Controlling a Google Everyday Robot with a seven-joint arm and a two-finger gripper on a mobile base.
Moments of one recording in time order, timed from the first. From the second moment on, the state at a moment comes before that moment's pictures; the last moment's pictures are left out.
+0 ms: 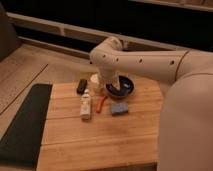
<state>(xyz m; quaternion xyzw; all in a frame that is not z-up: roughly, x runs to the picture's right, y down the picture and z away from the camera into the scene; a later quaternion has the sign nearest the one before) 0.035 -0.007 0.753 -0.15 0.17 0.69 0.68</state>
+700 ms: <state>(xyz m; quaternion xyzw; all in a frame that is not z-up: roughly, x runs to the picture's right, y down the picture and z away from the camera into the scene) 0.081 0.000 0.748 -0.14 0.12 0.75 0.64</state>
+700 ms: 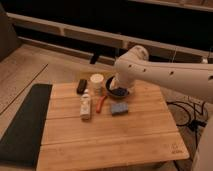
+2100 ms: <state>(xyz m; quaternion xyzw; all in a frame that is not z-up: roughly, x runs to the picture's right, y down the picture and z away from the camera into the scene) 0.098 0.060 0.827 -0.18 0.19 0.72 0.64</state>
